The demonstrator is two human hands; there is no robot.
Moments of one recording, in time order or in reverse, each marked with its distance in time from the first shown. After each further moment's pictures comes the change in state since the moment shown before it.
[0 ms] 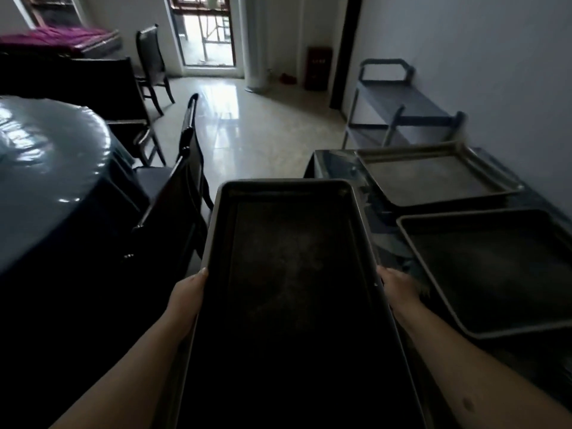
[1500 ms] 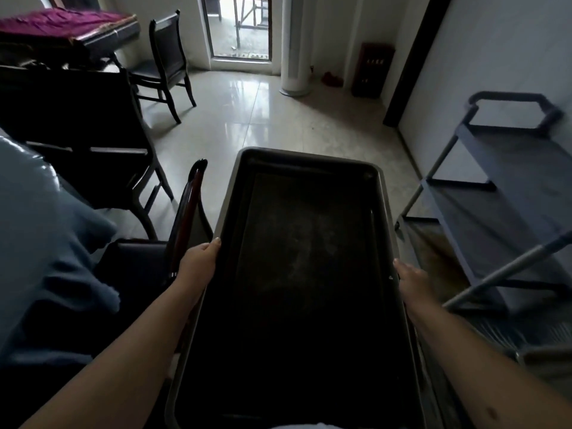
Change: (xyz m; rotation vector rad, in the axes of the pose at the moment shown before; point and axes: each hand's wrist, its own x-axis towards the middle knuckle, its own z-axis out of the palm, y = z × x) left_hand 0.728 0.386 0.042 0.165 0.165 0.102; right_hand 0.648 -0.425 0.302 0.004 -0.016 0.013
